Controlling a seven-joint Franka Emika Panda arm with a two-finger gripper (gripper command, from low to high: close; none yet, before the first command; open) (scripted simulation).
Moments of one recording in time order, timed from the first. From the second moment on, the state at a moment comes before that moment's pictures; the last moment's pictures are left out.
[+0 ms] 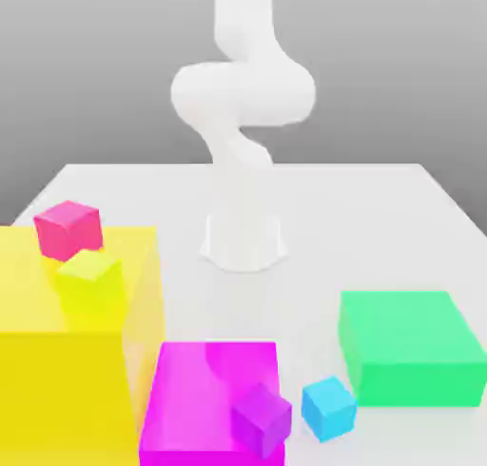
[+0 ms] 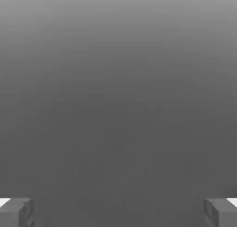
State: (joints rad) arm -0.02 -0.72 0.03 -2.32 0.03 2.34 0.89
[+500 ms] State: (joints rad) arm -0.11 -0.27 0.25 -2.46 0.08 2.55 1.50
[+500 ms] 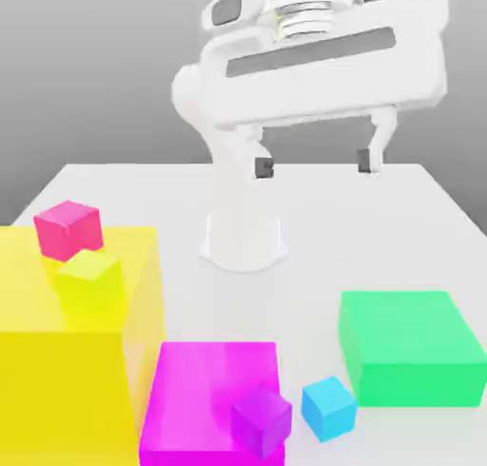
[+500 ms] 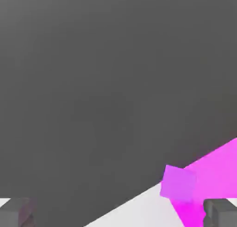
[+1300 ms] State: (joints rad) arm 0.05 0.37 0.16 -2.55 -0.25 2.91 2.36
